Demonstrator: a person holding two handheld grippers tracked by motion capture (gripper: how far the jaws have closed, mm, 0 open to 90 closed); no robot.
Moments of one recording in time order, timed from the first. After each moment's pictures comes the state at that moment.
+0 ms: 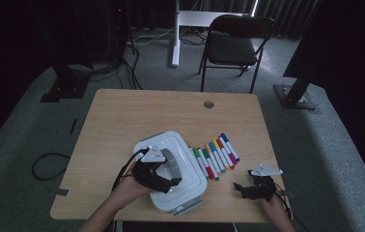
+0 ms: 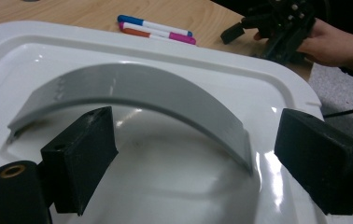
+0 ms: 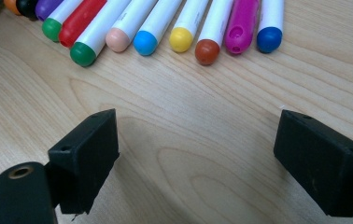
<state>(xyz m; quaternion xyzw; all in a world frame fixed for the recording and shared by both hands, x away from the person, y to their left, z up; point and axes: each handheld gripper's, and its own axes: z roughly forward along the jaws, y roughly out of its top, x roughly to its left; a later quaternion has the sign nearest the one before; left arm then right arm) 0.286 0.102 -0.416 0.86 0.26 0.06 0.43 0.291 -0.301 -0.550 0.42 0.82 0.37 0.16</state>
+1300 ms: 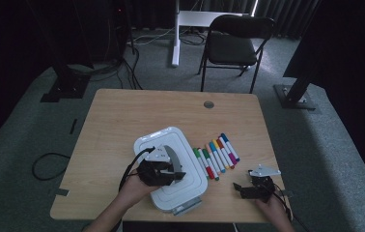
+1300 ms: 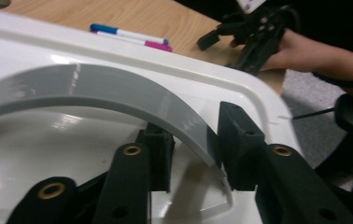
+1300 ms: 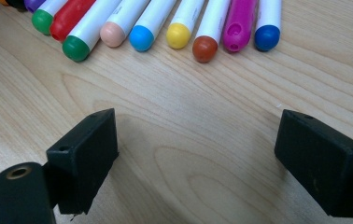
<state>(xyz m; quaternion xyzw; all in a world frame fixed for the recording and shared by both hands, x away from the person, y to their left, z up) 0.286 0.092 -0.411 0.87 0.23 0.03 0.45 0.290 -0.297 -0.550 0.41 0.82 0.35 0.17</state>
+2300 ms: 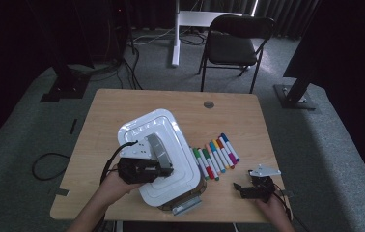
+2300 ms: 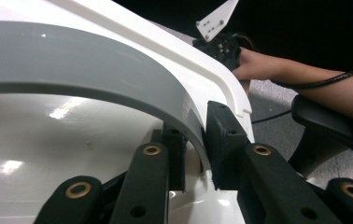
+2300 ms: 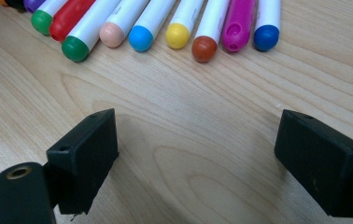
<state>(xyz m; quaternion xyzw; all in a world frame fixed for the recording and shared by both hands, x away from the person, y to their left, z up) 0.273 0.134 -0.363 0.86 0.18 0.02 0.48 0.290 -0.297 -0.550 0.41 0.82 0.35 0.17</state>
